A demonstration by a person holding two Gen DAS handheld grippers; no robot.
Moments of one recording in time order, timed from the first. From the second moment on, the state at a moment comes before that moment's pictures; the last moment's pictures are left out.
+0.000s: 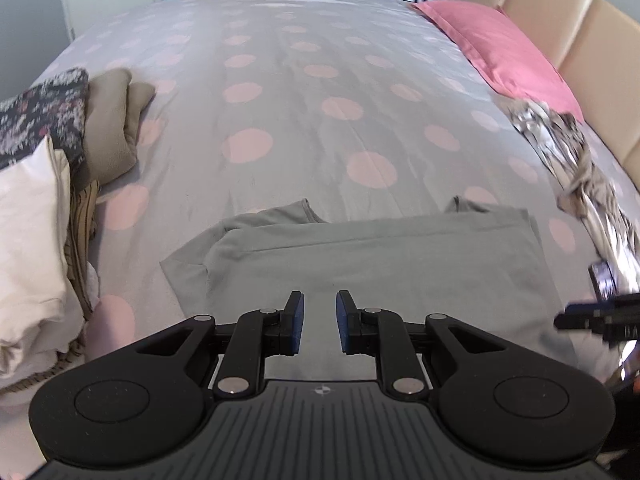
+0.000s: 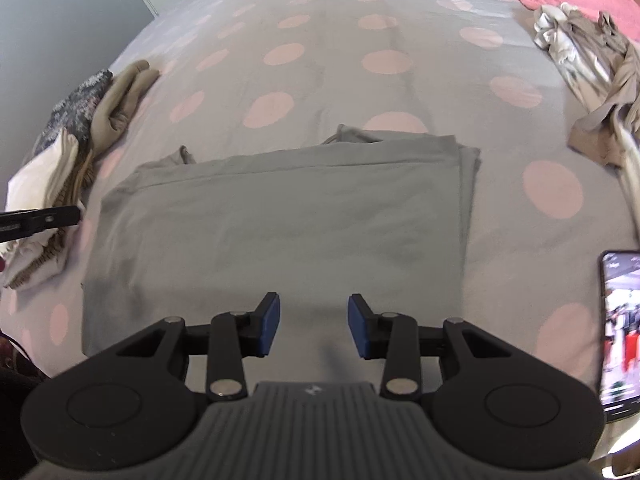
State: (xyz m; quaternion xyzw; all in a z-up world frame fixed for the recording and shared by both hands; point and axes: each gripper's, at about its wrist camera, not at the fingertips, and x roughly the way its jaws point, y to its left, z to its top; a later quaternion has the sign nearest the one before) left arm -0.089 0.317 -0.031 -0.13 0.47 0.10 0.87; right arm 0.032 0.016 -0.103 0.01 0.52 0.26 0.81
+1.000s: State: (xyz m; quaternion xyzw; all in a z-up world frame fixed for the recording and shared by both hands) left arm -0.073 0.347 -0.102 -0.15 0.51 0.15 0.83; right arm 0.123 -0.035 -0.170 0.09 0.54 0.14 0.82
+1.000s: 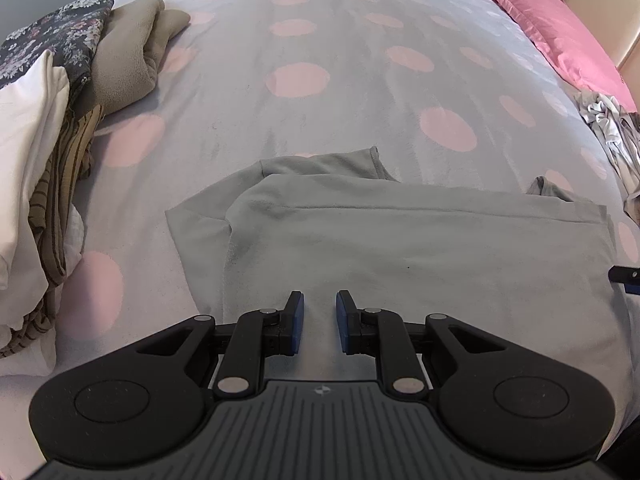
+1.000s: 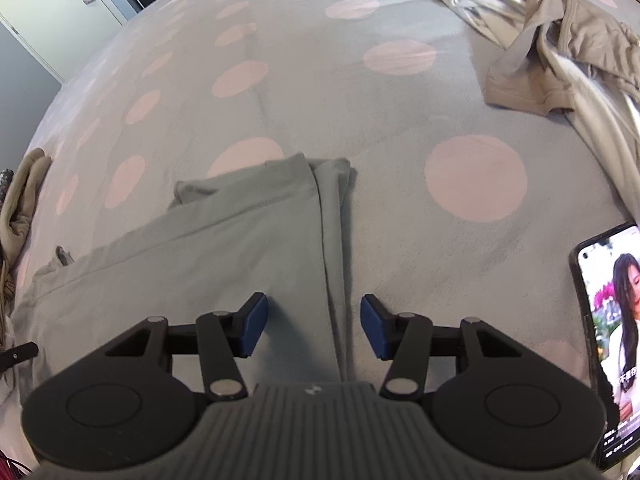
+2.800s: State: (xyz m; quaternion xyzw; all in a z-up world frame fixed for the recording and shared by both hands) left arm -0.118 0.403 -0.068 -0.20 0.46 0.19 0.85; right arm 0.047 0.256 -0.127 0.12 0.56 0.35 0.74
